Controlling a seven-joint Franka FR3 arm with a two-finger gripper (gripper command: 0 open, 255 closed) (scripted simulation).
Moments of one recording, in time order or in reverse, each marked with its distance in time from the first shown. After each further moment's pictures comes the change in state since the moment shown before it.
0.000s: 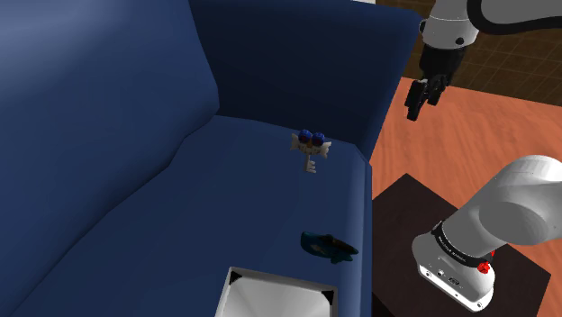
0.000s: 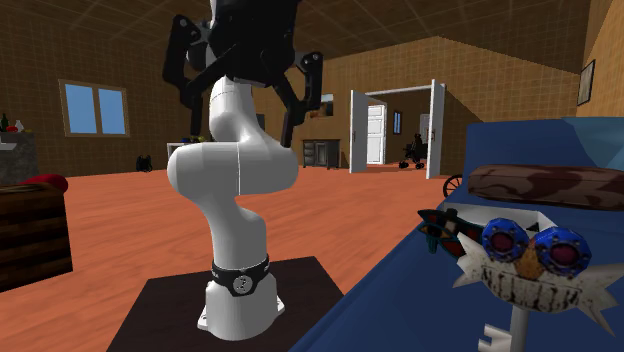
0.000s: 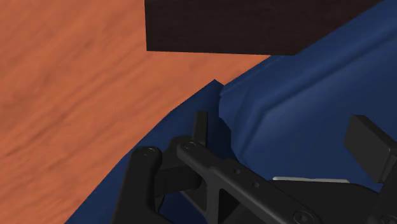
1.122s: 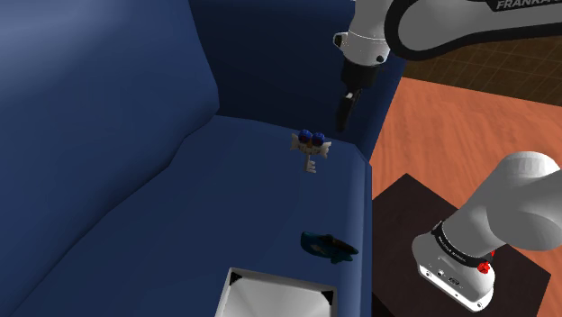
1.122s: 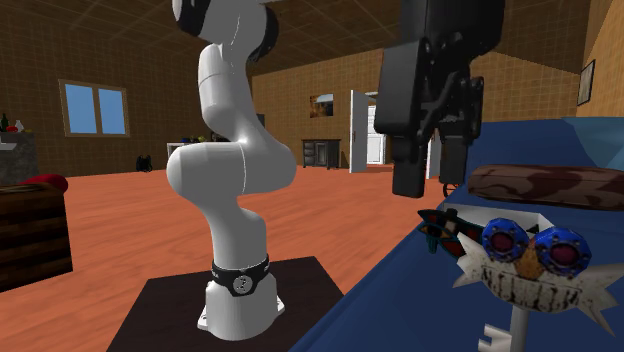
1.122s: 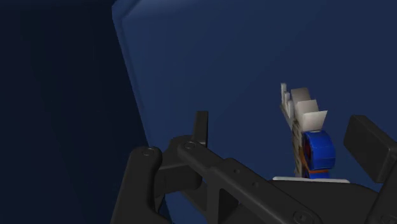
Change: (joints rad) arm 0.195 0.340 0.086 0.113 0.133 0.369 -0.183
